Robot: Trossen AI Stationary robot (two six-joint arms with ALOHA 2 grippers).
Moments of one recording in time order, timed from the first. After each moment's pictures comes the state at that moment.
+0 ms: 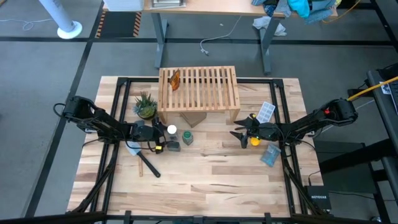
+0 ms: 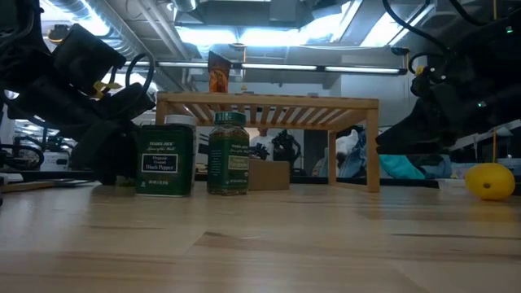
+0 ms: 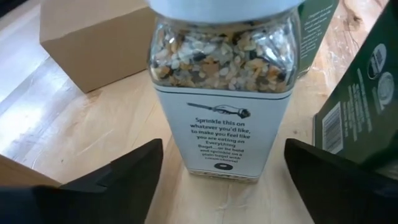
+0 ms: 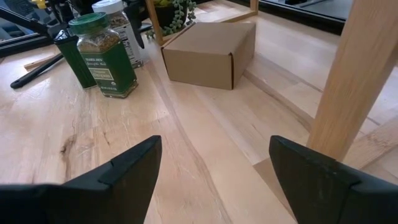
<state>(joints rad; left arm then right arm) -0.10 1.49 0.14 0.79 -0.32 -0.11 0.08 1.21 0.01 0.85 0.38 0.31</state>
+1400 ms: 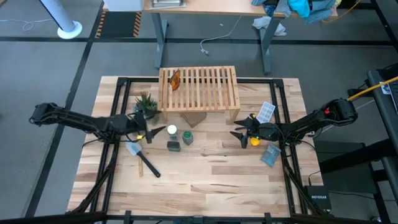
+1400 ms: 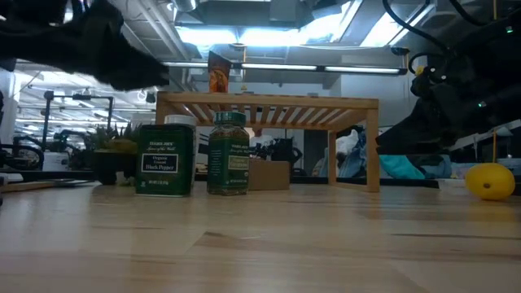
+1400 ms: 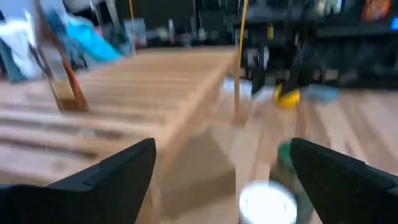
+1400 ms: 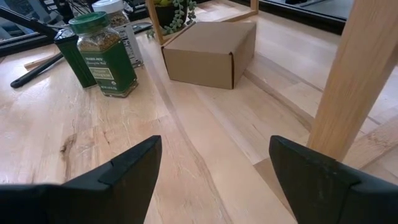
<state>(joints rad) -0.10 0.65 0.14 0.43 -0.47 0.04 0.08 1.21 0.01 0.85 0.38 0.31</state>
